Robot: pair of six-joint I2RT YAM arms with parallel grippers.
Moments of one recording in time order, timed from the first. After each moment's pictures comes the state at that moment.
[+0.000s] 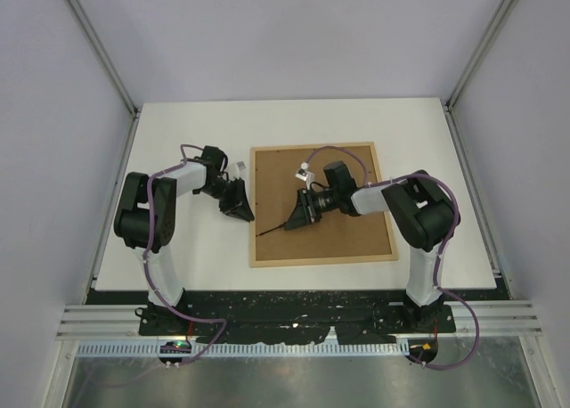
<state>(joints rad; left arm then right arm) -0.22 1.91 1.14 -0.59 0.63 -0.27 0.51 1.95 0.92 0.28 -1.02 0.39</state>
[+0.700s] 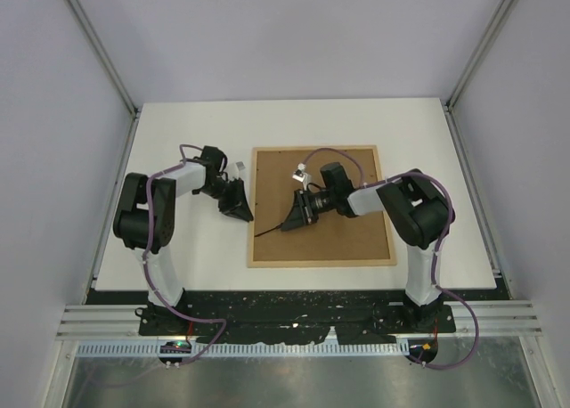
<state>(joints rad) -0.22 1.91 1.14 -0.59 0.63 -0.27 0.53 1.99 0.92 0.34 -1.04 0.45</state>
